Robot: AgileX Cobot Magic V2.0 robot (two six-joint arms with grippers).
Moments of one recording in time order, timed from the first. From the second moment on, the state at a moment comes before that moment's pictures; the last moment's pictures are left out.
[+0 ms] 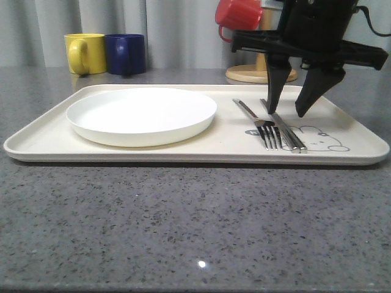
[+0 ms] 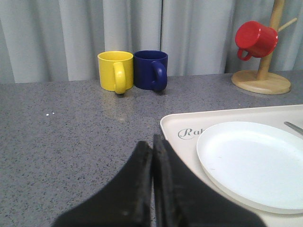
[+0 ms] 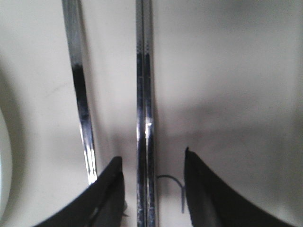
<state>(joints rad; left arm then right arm) -0.22 0.47 -0.37 -0.28 0.08 0.27 0.42 1.73 -1.40 -0.03 0.93 0.53</state>
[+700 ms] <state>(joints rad) -0.22 0.47 -0.37 -0.28 0.08 0.27 -0.05 1.55 -1.42 -0.02 1.09 0.05</state>
